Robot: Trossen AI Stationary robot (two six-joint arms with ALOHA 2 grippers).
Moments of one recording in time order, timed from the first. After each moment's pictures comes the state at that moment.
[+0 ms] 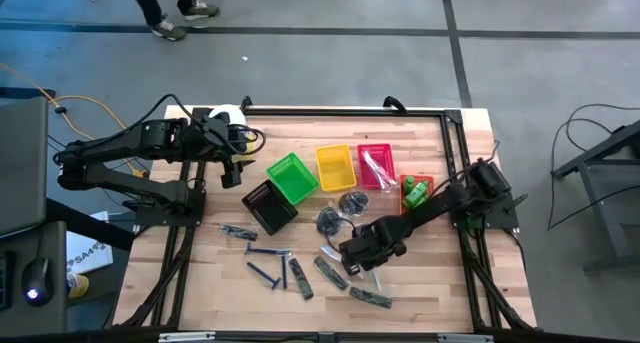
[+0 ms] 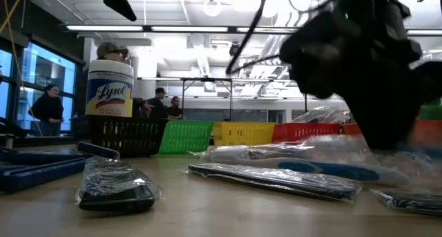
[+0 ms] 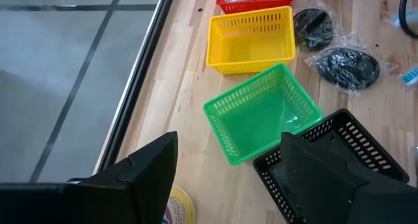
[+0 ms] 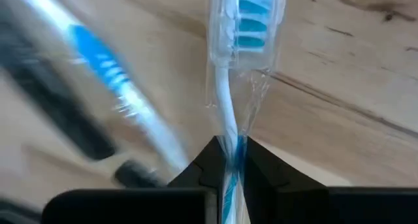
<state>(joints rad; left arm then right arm) 0.12 0.95 1.22 -1.02 -0.30 0.08 0.39 1.90 1.21 -0.67 -0.22 1.57</state>
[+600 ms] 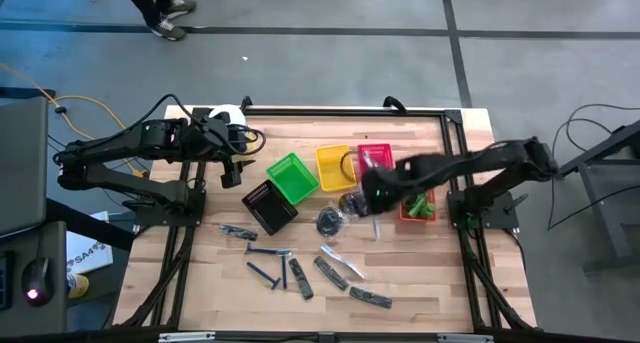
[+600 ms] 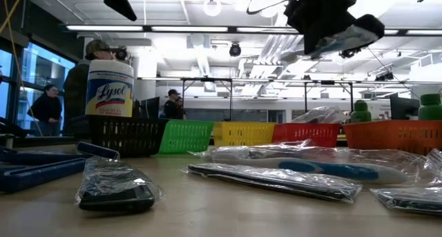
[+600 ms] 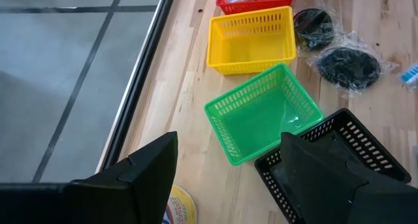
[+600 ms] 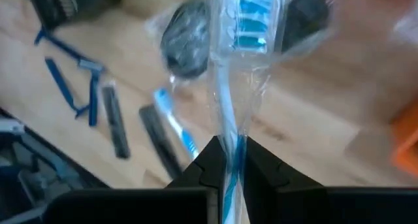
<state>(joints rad) 0.12 0.95 1.22 -1.02 -0.30 0.08 0.10 1.47 1.21 -0.87 -0.09 1.32</state>
